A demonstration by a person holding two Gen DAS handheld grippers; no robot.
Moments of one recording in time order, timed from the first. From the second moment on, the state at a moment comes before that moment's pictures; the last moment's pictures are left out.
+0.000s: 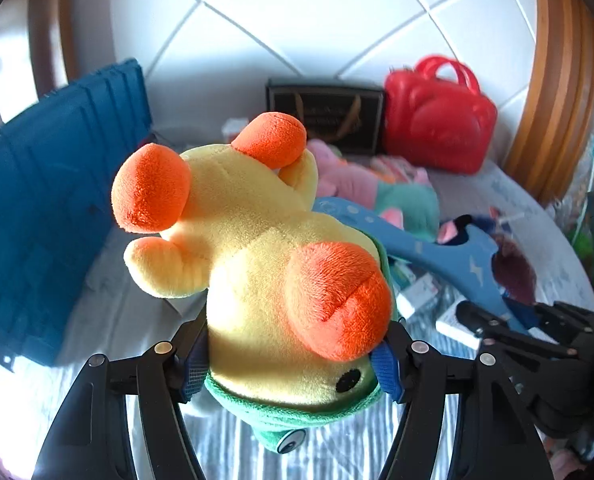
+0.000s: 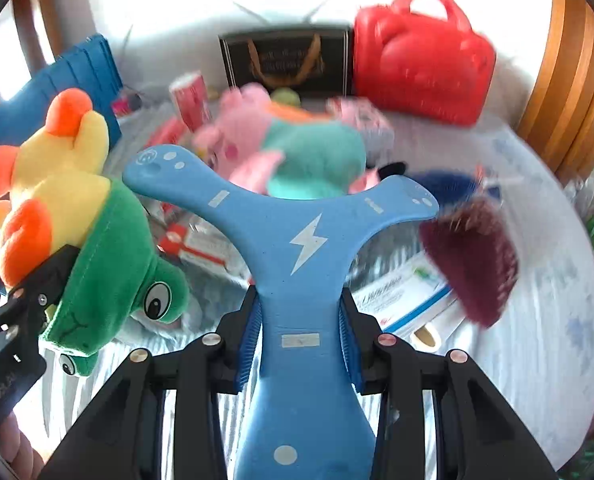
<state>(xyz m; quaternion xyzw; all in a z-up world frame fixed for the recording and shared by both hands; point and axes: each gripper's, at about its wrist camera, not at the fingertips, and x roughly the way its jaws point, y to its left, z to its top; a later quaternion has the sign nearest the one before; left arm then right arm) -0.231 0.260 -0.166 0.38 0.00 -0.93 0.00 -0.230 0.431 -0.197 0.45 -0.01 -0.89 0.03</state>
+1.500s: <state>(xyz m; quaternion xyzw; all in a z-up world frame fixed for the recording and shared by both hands) -0.188 -0.208 -0.002 0.20 0.04 -0.95 0.24 -0.284 -0.077 0.018 0.22 0.09 -0.94 0.24</state>
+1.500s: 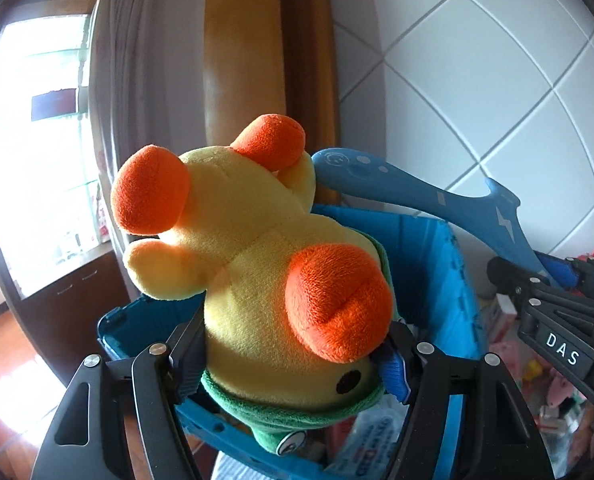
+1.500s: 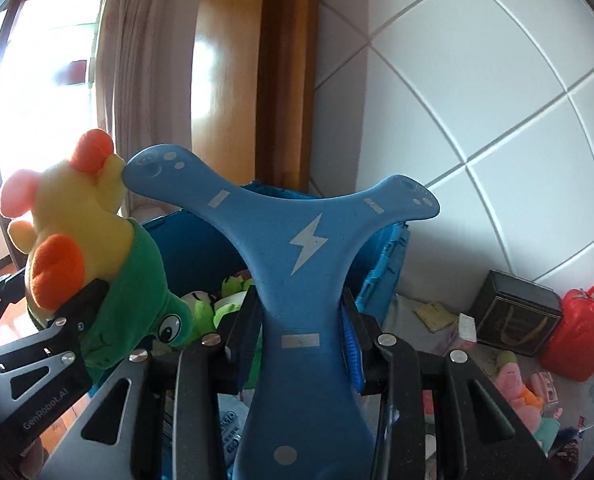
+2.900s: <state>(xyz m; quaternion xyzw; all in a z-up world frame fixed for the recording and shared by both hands) -0.154 -0.243 -0.025 0.22 0.08 -0.94 0.23 -0.246 -0.081 0.004 0.23 0.11 -0.94 0.22</state>
